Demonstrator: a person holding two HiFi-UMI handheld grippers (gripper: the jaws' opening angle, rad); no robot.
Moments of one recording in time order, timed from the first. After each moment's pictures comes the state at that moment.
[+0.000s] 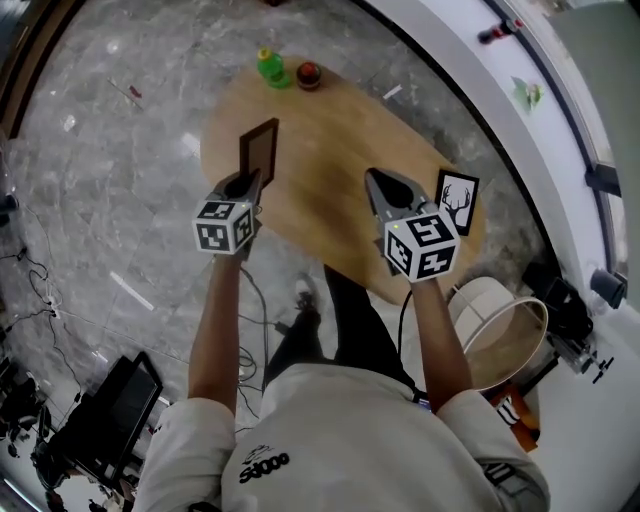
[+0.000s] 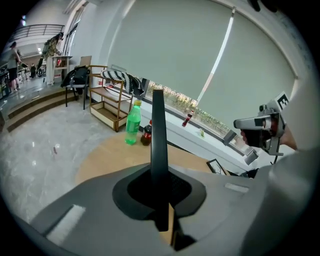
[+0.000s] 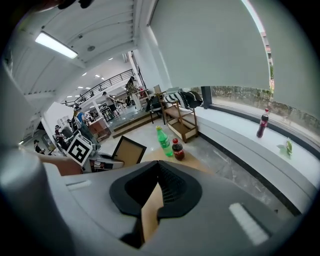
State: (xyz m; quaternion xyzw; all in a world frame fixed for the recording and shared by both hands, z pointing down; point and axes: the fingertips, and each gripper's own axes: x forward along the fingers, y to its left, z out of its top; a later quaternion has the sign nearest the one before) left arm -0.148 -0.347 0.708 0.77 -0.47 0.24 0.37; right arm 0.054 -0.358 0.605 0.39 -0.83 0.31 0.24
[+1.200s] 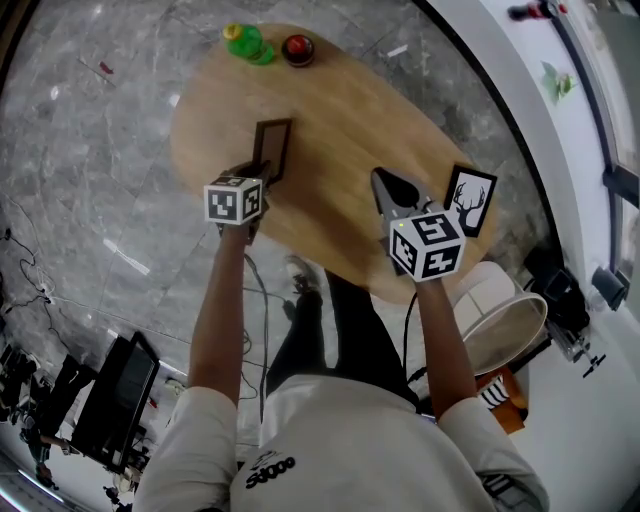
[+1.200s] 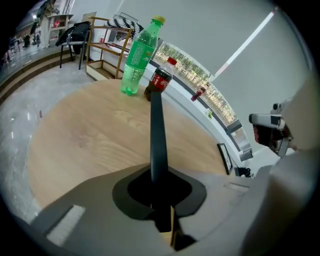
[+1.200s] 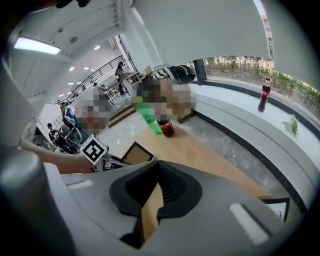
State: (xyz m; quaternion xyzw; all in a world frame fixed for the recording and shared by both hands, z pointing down) left arm -0.112 -0.347 0.889 0.71 -0.40 0.30 0.50; right arm 0.080 -0.374 0.738 0.37 -0.79 0.38 0.31
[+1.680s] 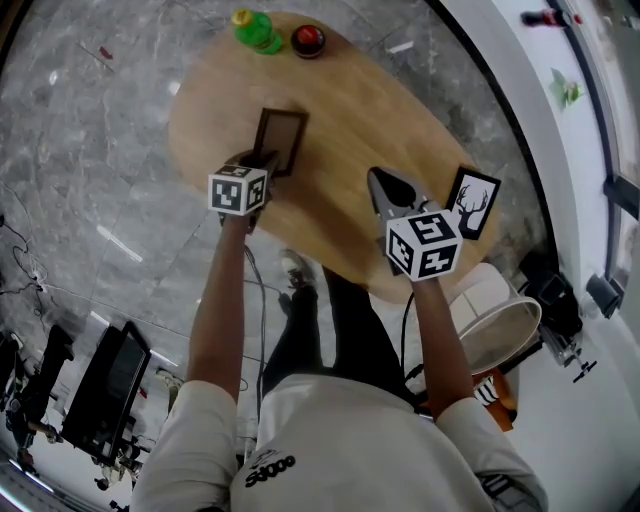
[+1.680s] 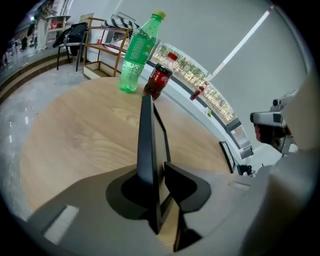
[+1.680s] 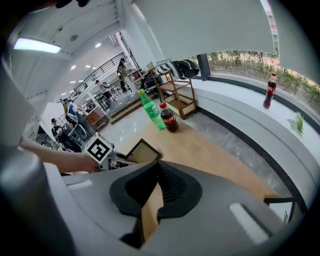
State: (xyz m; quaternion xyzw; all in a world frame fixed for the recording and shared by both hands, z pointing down) left arm -0.108 -0.350 0.907 0.72 -0.39 0.30 0.49; right arm 0.067 -0.366 0.754 0.35 -0.79 0.39 0.32
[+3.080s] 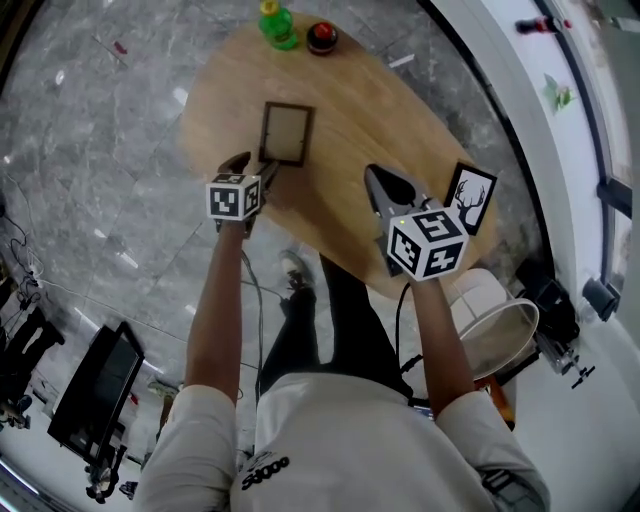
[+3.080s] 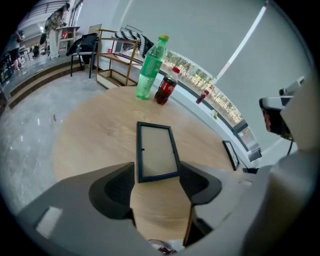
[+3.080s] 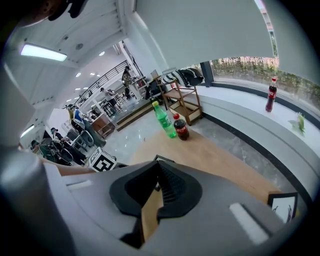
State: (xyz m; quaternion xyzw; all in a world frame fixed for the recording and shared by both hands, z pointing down) left arm -0.152 -0.311 0.882 0.70 -0.45 0.30 0.47; right arm 0.040 -0.347 0.698 0.35 -0.81 0.39 0.27
